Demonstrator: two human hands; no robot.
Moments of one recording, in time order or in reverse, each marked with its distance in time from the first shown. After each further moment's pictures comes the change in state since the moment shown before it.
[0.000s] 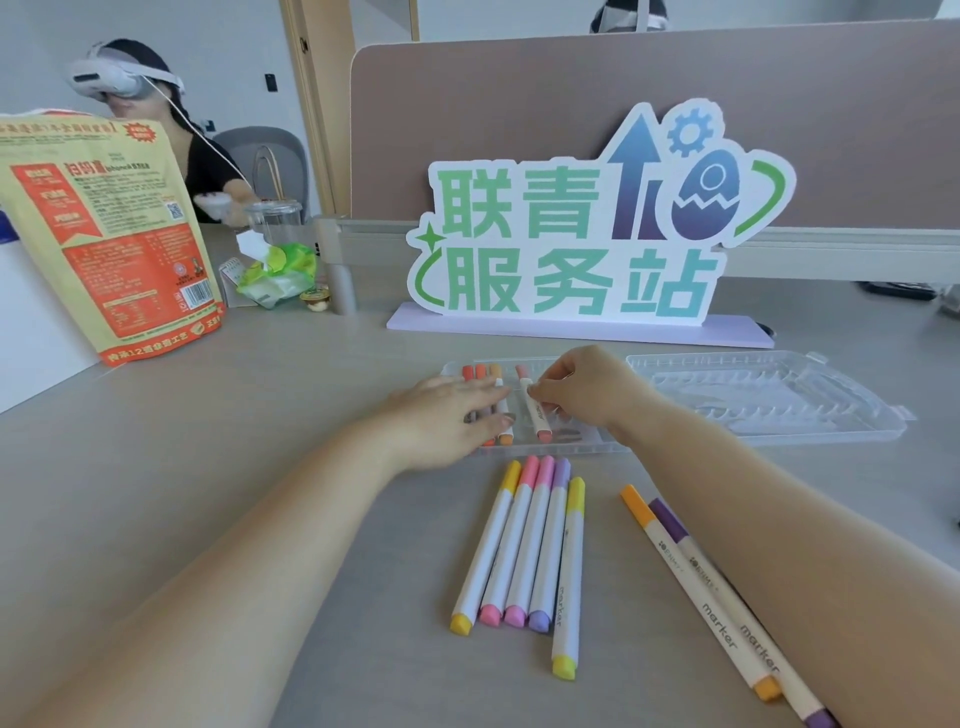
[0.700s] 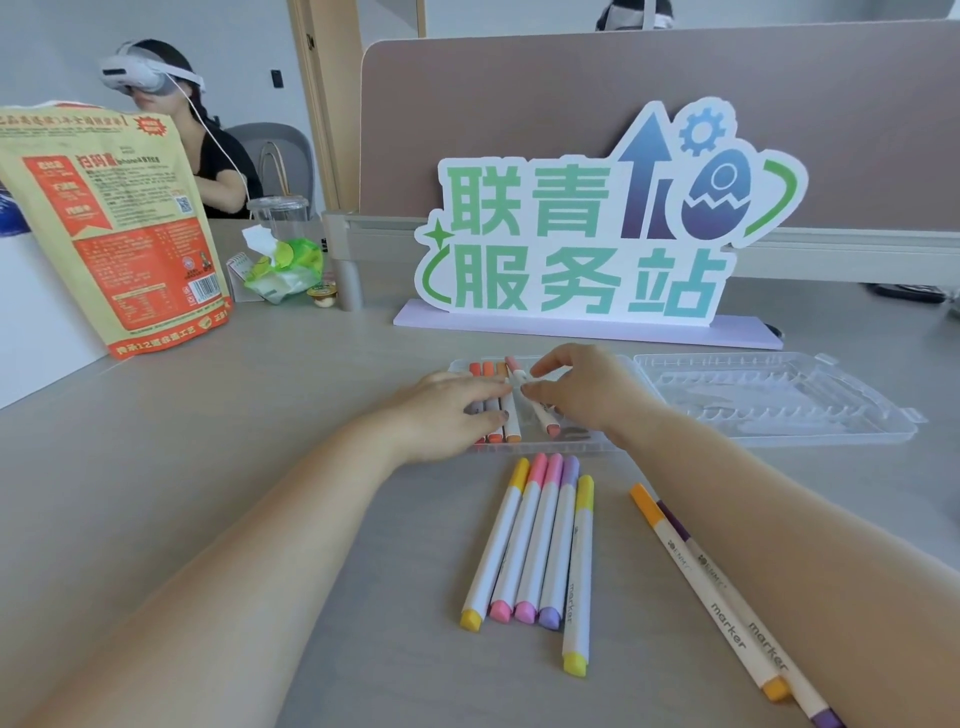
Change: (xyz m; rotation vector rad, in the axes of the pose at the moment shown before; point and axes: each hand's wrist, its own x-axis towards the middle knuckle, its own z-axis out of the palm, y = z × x) left_hand 0.004 -0.012 0.005 -0.181 0.078 0.022; right_hand -0.003 -0.003 0.007 0.023 0.041 -0.037
